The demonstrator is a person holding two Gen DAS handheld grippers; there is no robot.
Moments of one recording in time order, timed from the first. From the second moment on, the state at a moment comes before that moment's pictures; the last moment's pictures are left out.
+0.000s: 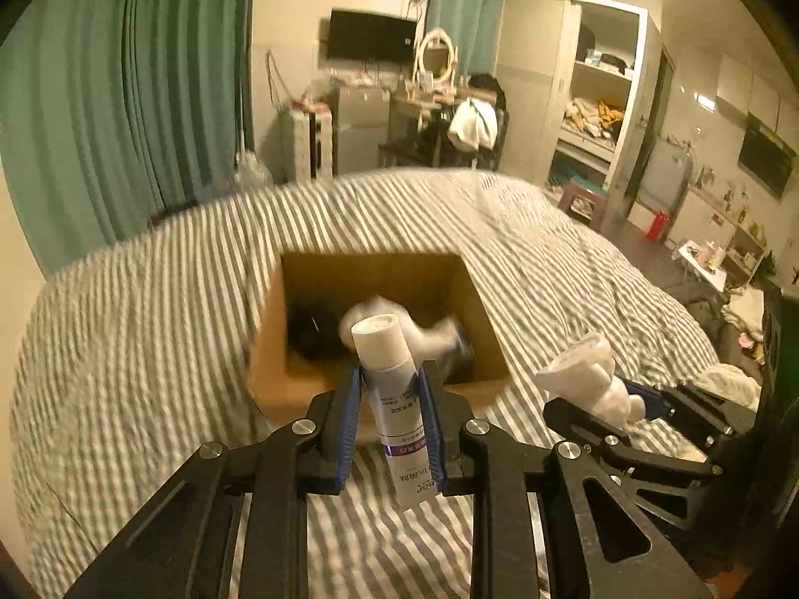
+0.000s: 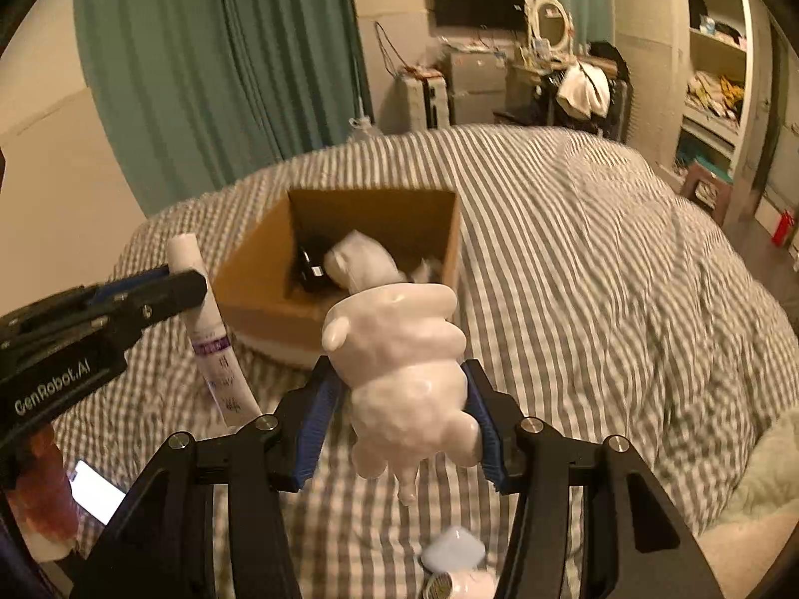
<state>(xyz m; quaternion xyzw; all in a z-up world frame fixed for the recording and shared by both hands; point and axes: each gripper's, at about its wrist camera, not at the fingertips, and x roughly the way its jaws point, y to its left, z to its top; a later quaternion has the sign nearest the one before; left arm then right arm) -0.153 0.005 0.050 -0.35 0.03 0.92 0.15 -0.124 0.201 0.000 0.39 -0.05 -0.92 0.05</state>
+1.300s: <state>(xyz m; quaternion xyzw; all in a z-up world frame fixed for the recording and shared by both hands) -0.321 0.049 -0.040 -0.44 0.10 0.89 0.08 -0.318 0.221 -0.034 0.39 -0.06 -0.92 0.06</state>
